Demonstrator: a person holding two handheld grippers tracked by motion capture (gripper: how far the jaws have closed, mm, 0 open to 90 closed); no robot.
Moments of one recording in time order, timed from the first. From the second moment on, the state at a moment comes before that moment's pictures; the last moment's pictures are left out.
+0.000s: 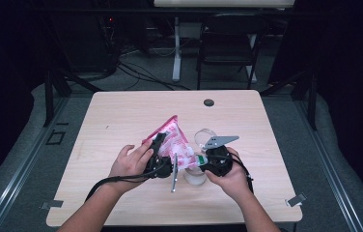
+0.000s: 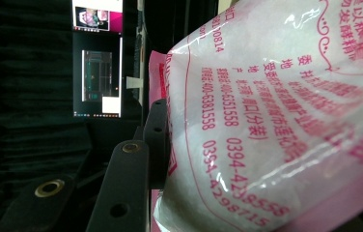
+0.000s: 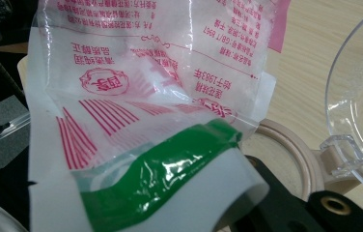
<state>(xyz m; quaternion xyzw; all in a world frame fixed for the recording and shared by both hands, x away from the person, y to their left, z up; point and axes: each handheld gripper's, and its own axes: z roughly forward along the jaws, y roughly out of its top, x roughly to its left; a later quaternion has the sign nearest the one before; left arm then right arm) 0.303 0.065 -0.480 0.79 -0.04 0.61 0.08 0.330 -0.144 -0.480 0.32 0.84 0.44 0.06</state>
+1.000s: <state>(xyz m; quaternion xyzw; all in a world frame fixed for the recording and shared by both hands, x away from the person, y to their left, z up) 0.302 0.064 -0.478 0.79 -0.04 0.61 0.08 0.330 -0.144 -0.481 0.32 0.84 0.44 0.06</state>
